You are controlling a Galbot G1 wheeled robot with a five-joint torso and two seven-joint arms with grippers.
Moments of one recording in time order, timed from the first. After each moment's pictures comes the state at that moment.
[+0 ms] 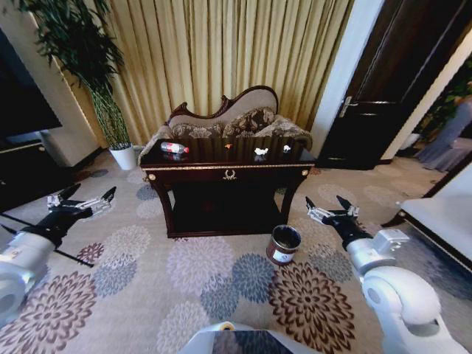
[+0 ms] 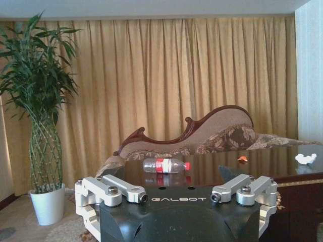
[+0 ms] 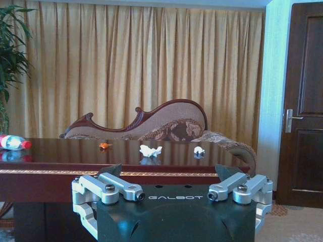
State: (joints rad) left arm 1.75 -0.87 -1.34 -2.38 -0.98 0.42 0.02; right arm -1.56 1.17 0.88 2.43 0.53 -0.48 0.07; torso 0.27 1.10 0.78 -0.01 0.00
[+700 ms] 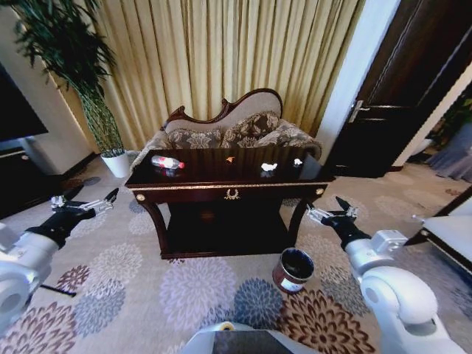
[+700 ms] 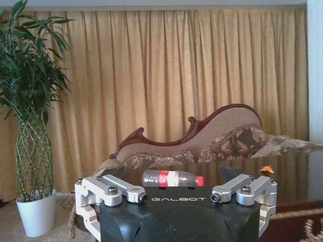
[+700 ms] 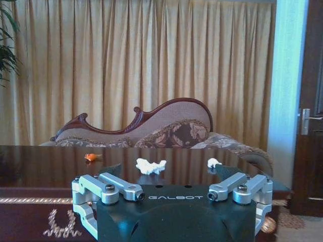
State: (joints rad) left arm 1.75 -0.87 -1.33 -2.38 -0.96 0.42 0.02; right arm -1.56 1.18 0.87 2.43 0.52 -0.47 0.07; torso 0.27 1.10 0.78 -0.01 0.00
